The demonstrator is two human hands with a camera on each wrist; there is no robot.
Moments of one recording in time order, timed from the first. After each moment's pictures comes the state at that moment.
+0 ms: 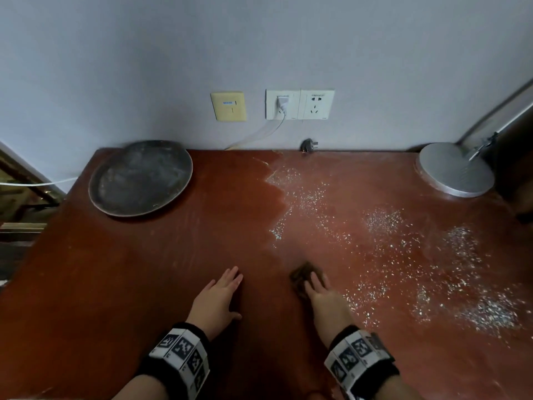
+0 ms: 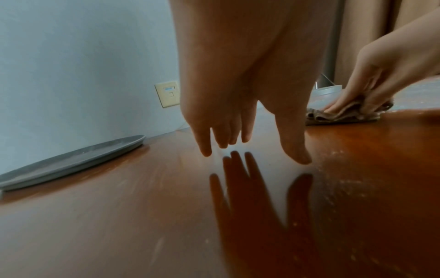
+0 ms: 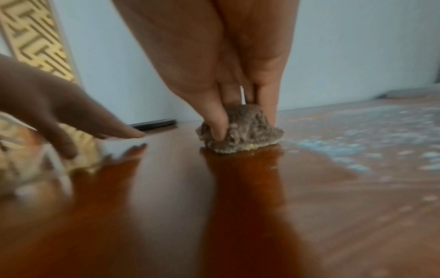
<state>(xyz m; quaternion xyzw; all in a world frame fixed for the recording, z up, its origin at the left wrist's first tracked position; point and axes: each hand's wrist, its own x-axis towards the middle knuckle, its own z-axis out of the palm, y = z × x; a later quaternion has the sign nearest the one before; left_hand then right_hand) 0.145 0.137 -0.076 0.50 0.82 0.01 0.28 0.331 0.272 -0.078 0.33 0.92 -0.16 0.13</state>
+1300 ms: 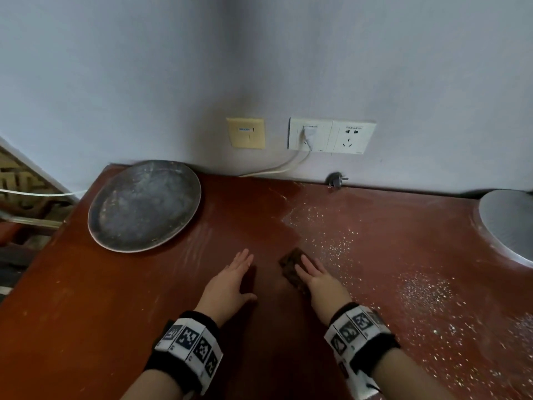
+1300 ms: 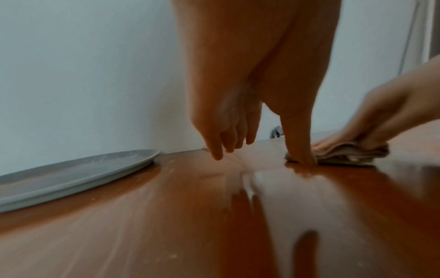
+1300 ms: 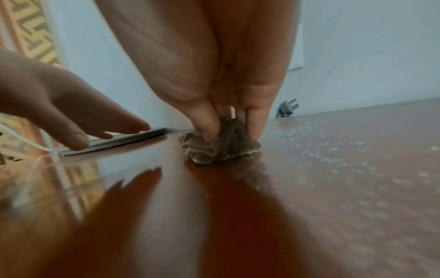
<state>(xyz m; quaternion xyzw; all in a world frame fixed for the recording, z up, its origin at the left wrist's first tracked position) 0.066 0.251 -0.065 0.43 0.85 0.12 0.28 0.211 0.405 -0.080 0.24 0.93 -0.20 0.17</state>
